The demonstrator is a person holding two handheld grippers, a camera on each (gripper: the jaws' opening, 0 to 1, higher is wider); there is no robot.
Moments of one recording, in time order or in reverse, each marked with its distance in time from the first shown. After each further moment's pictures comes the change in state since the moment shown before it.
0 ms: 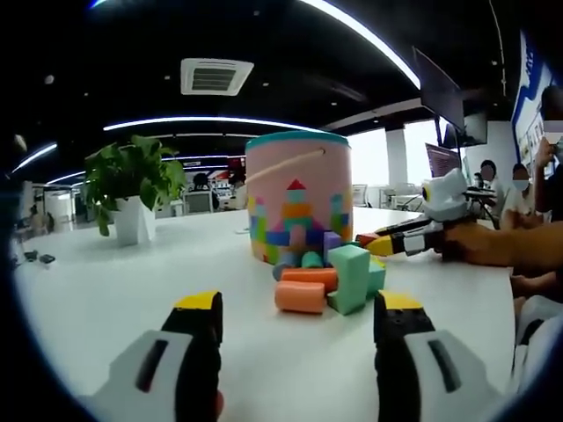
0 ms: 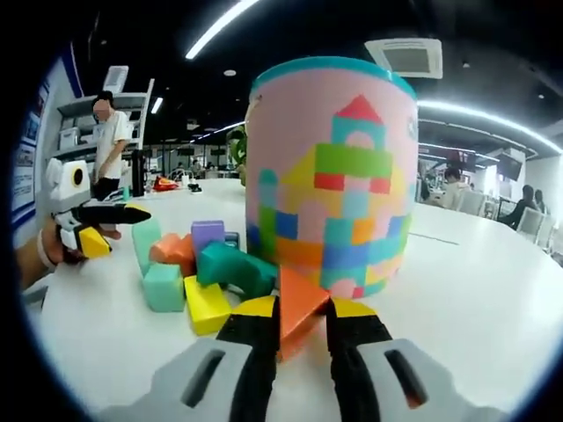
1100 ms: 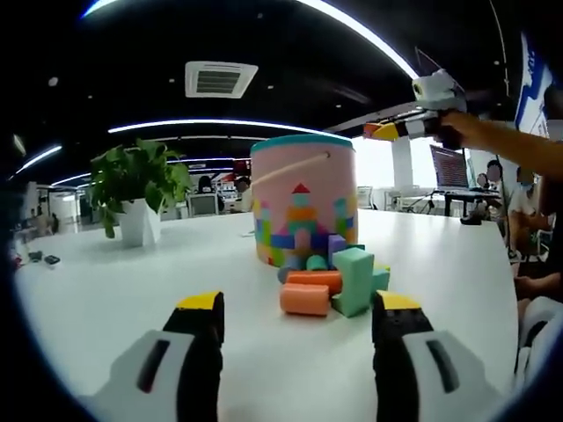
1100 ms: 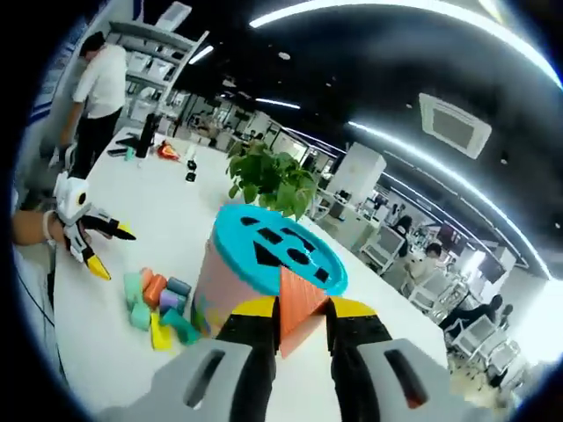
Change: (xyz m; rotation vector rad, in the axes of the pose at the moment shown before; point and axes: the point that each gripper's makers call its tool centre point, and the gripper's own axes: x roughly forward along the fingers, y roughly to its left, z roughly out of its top) left arm -0.009 0.001 0.002 0.006 -0.009 0.035; right arm -0.054 -0.049 0.203 -0.525 0.078 -0.056
